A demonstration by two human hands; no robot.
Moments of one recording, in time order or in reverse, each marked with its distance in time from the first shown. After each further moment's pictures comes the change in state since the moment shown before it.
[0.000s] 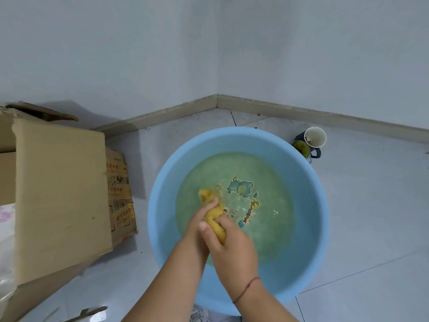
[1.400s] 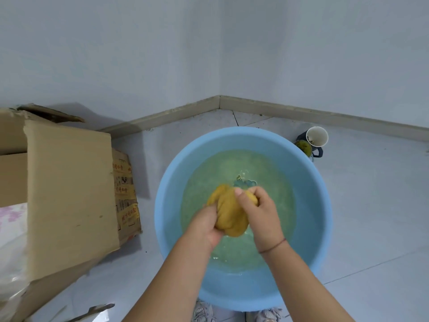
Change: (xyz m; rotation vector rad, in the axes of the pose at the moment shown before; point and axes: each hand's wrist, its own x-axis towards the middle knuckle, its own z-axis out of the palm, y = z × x) left_hand -0.018 0.012 0.017 -0.040 0.072 0.015; right_hand 0.053 0.016 -0.030 0.692 0.118 0.027
